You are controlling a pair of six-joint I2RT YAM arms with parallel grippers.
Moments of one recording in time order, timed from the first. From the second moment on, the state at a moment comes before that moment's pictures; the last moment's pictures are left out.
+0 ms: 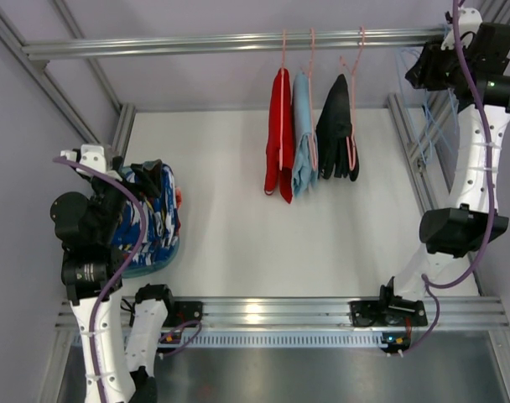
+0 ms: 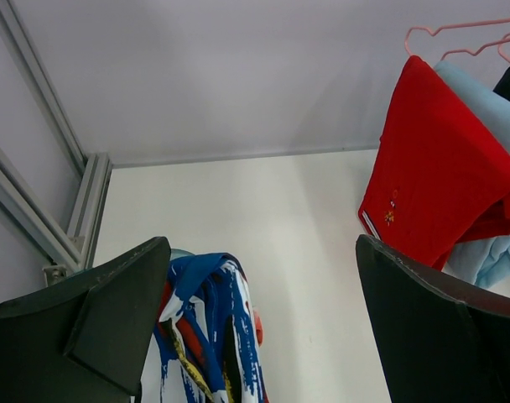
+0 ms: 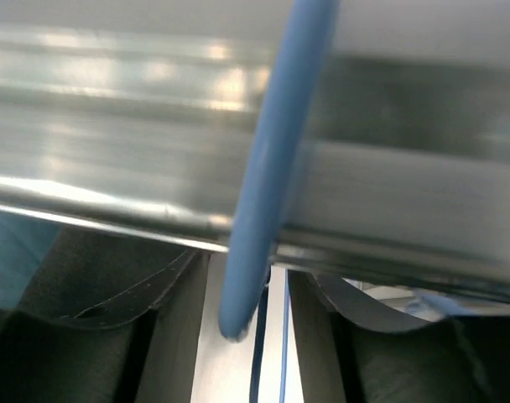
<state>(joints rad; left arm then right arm) 0.14 0.60 1.10 -0.43 0.31 -0.07 -0.20 1.80 2.28 -0.88 -0.40 -0.08</state>
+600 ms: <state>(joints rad) 0.14 0.84 1.17 -0.64 0.33 -0.08 -0.21 1.42 2.05 -0.88 -0.43 -0.07</state>
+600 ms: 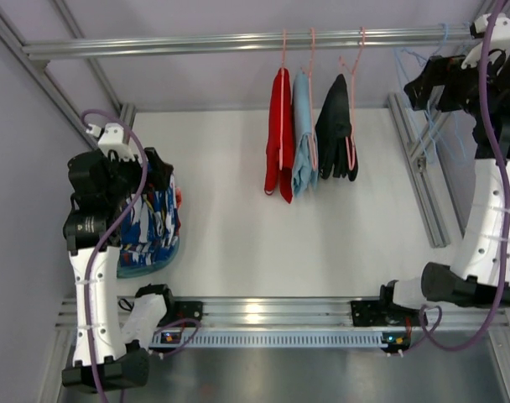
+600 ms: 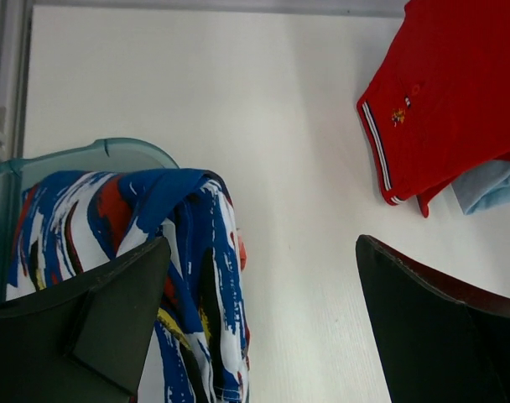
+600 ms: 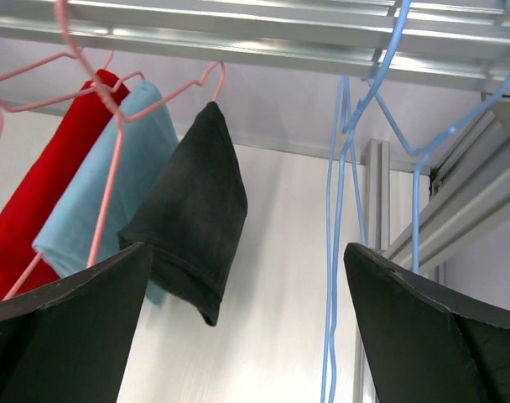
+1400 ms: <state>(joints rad) 0.14 0.92 1.28 -0.88 0.41 0.03 -0.21 0.55 1.12 -1.03 -0.73 -0.16</state>
